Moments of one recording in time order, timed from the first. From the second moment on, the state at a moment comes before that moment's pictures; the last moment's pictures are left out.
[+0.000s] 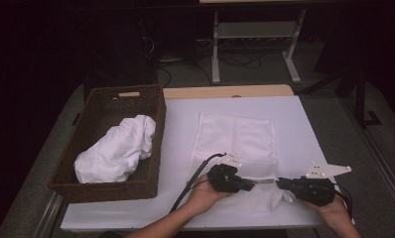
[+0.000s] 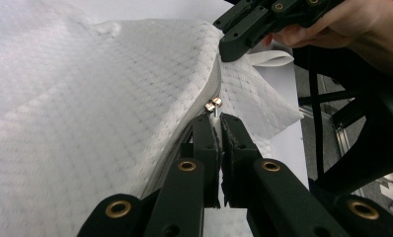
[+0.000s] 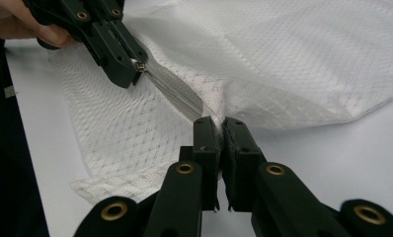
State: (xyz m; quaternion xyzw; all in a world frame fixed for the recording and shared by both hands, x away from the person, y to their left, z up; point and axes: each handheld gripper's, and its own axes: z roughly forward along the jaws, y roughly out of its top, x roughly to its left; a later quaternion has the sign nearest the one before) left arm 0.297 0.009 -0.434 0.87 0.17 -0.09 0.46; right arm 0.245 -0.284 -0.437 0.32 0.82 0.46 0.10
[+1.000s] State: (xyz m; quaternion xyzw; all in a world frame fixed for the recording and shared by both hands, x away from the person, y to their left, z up) left arm 0.294 0.053 -0.436 0.86 0.20 -0.08 0.46; right arm 0.249 -0.285 -0.441 0.33 0.82 0.45 0.10
